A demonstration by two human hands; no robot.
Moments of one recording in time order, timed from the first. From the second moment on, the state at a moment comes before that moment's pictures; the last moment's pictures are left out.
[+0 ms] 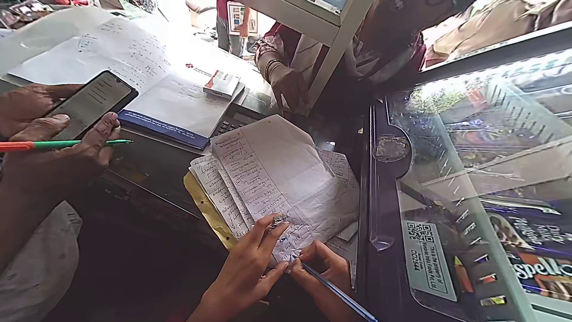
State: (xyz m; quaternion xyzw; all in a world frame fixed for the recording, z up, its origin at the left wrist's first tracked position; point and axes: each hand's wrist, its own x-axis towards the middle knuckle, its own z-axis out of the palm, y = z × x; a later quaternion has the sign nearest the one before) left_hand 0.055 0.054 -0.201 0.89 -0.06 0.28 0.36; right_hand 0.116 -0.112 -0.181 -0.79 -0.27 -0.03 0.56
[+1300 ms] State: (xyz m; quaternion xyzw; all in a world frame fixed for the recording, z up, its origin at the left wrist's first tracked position) left_hand 0.050 0.070 -0.205 0.89 -0.09 0.28 0.35; right_hand 0.103 -0.105 -0.177 -0.78 -0.26 -0.03 0.56
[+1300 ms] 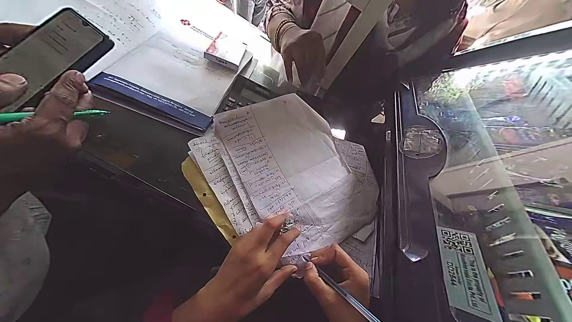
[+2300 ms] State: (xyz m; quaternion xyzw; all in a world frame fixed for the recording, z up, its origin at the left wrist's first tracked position) left_hand 0.050 0.069 -0.204 0.89 -0.09 0.27 0.35; right_hand 0.105 -0.103 -0.179 -0.81 -0.23 -0.05 0.54
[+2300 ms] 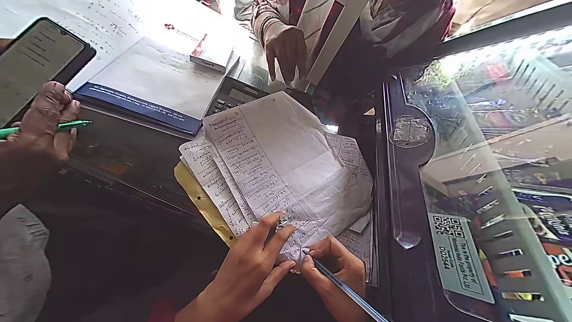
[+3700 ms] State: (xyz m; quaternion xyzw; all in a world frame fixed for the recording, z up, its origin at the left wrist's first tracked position) left_hand 0.050 0.068 -0.206 0.90 -0.10 0.27 0.34; right_hand 0.111 -0.107 -0.179 -0.81 -0.21 -0.05 0.54
